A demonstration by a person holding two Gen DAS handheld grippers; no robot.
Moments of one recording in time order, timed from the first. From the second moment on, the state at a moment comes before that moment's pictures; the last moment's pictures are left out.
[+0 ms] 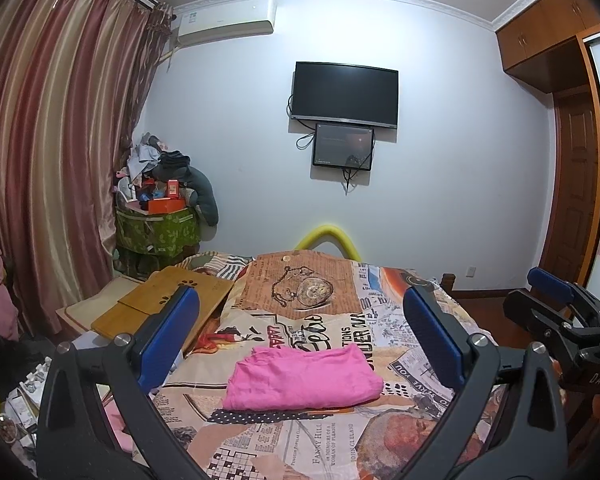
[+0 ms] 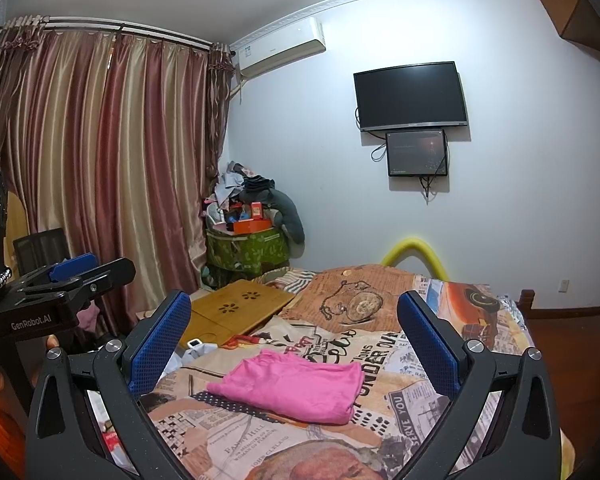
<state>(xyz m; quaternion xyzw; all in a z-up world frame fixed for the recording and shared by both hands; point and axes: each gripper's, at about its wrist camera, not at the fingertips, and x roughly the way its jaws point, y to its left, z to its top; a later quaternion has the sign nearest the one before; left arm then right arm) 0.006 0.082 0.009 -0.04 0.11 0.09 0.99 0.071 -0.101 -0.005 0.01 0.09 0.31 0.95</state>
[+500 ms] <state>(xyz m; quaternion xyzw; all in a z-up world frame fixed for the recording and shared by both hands) 0.006 0.080 0.009 -0.03 0.11 0.08 0.99 0.071 -0.103 -0.006 0.01 0.09 0.31 0.94</state>
